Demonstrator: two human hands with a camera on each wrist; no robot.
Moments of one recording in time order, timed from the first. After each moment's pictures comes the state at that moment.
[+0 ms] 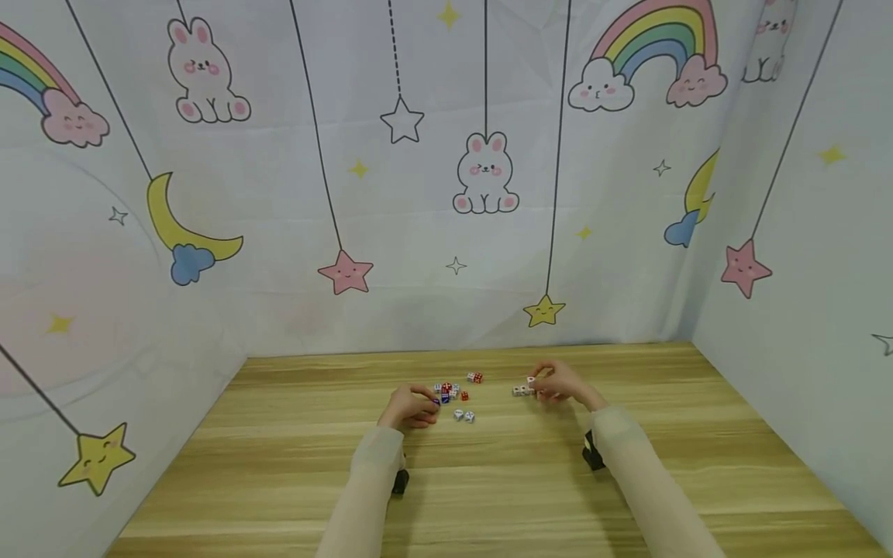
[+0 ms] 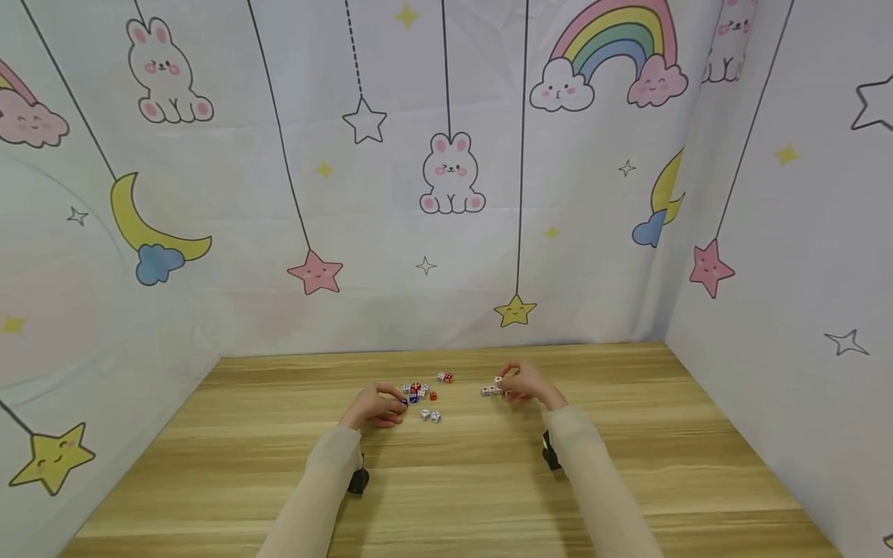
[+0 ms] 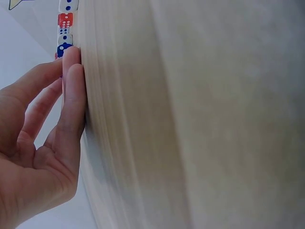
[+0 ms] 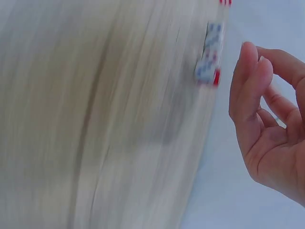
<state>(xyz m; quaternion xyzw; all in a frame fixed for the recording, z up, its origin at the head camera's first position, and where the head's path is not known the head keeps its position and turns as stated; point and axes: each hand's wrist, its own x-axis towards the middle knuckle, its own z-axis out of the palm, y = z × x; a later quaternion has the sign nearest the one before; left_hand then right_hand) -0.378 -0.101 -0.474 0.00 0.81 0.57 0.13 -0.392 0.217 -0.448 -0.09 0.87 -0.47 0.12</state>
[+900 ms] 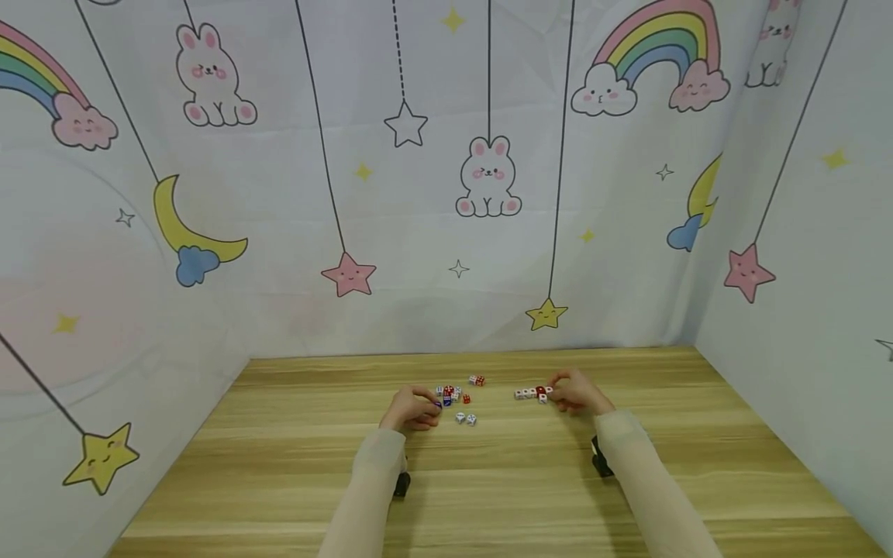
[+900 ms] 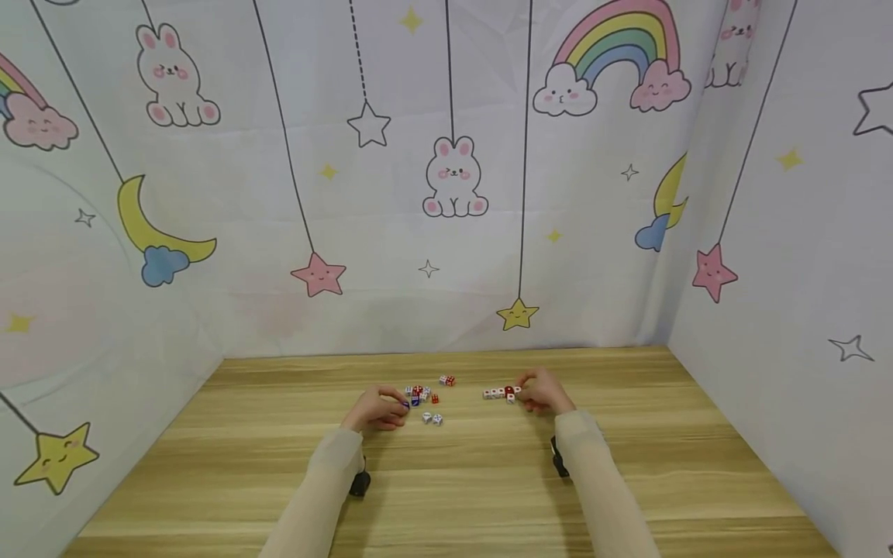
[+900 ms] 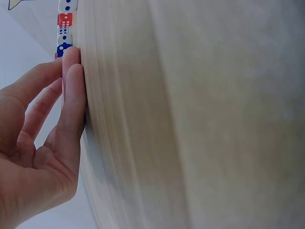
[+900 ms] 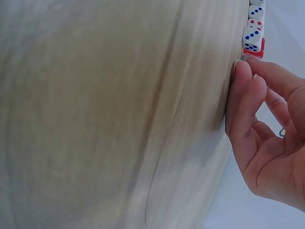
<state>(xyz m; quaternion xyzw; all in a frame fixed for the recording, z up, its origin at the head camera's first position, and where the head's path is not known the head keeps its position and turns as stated) -0.377 -0.100 -0.475 -0.01 0.81 0.57 0.13 -0.391 0.234 -0.464 -0.01 0.89 -0.45 0.10</state>
